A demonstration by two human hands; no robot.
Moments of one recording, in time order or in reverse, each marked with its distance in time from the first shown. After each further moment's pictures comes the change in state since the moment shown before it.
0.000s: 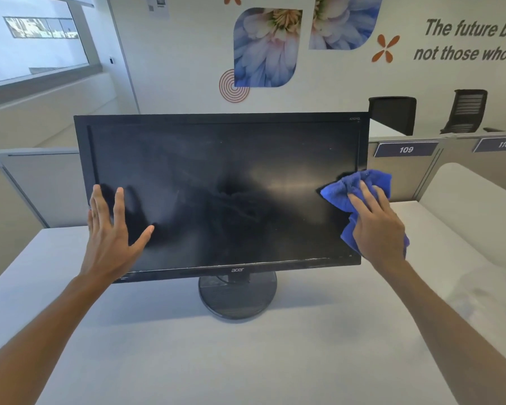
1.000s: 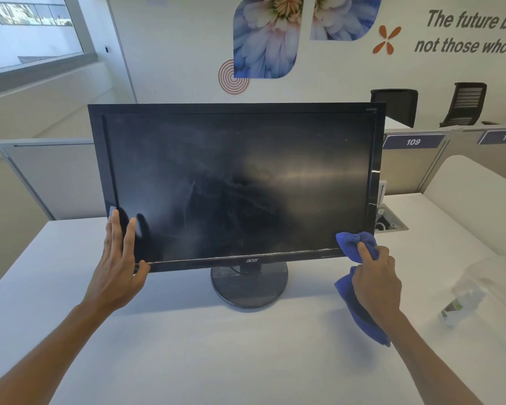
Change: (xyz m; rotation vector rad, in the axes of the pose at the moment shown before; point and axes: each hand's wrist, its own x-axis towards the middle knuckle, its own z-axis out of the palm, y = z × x) left_hand -0.062 -0.030 -0.005 -0.063 -0.224 0.067; right_hand -0.104 -0.052 -0.004 0.049 -0.459 0.437
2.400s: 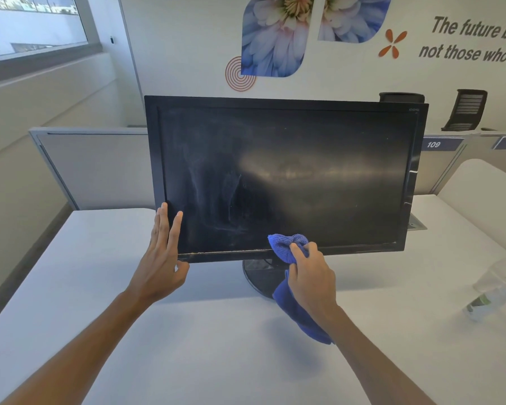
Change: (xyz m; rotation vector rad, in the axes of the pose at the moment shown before) left_hand -0.006 -0.016 -0.009 -0.169 -0.067 0.094; right_hand -0.078 -0.181 0.026 0.111 -0.135 -0.253
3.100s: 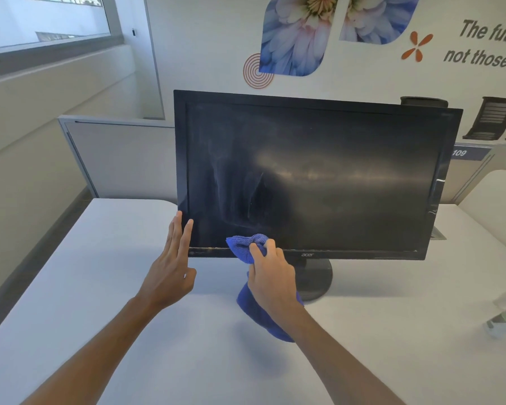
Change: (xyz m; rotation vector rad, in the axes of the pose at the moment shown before) left_hand -0.029 -0.012 0.001 0.018 -0.052 -0.059; right_hand -0.006 -0.099 0.030 -0.046 -0.083 -0.201
